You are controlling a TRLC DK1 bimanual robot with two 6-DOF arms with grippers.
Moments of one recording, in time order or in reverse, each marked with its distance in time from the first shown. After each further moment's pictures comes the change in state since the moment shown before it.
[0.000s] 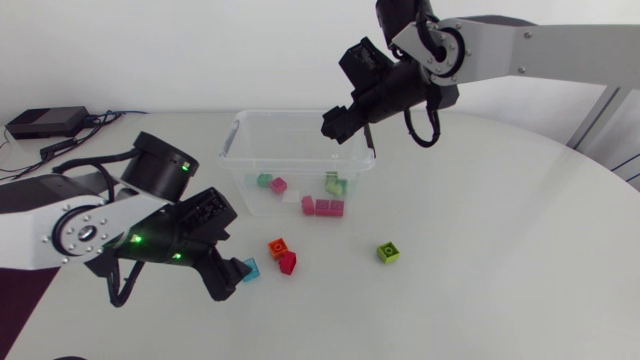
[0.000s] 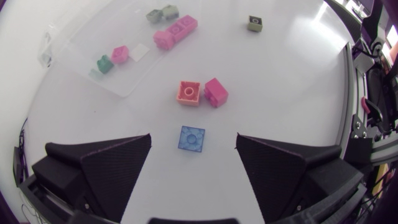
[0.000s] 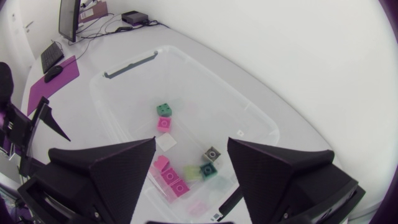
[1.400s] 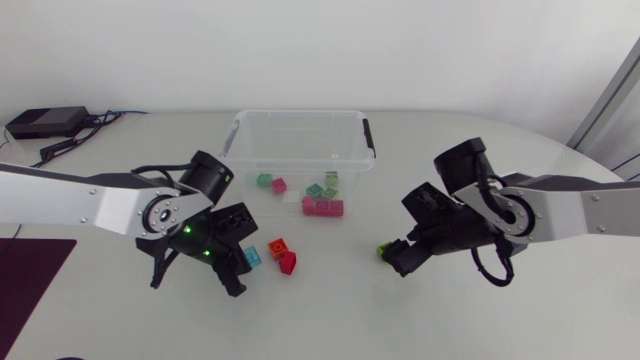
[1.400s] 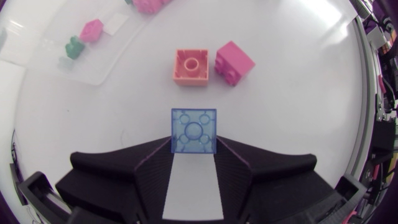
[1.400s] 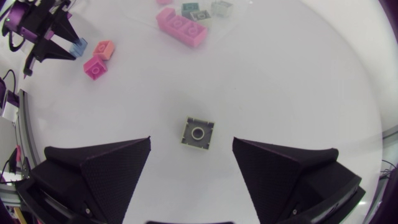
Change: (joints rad) left arm 0.044 0.313 0.088 0.056 0.000 0.138; right arm -0.112 -0.292 -0.835 0.190 0.007 0.053
